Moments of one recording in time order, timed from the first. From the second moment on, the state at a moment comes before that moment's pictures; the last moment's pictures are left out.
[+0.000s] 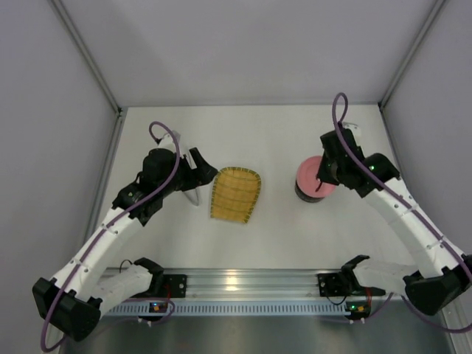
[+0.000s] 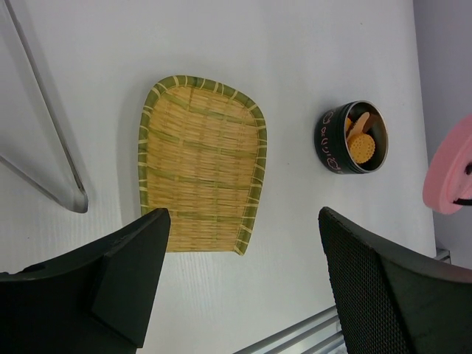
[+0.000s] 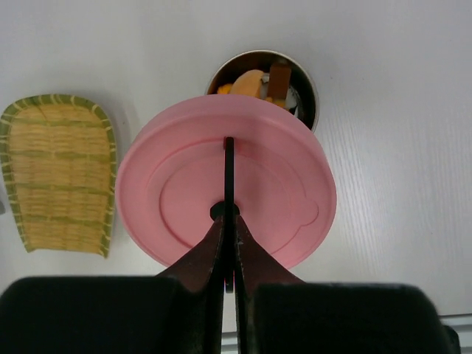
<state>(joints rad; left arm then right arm) -0.47 0.97 0.94 -0.45 0.04 -0.67 0.53 1.12 1.27 -1.03 0.37 0.65</state>
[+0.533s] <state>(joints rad) -0.47 0.99 0.99 -0.49 0.03 -0.65 0.28 1.52 1.40 -0.98 0.16 0.48</state>
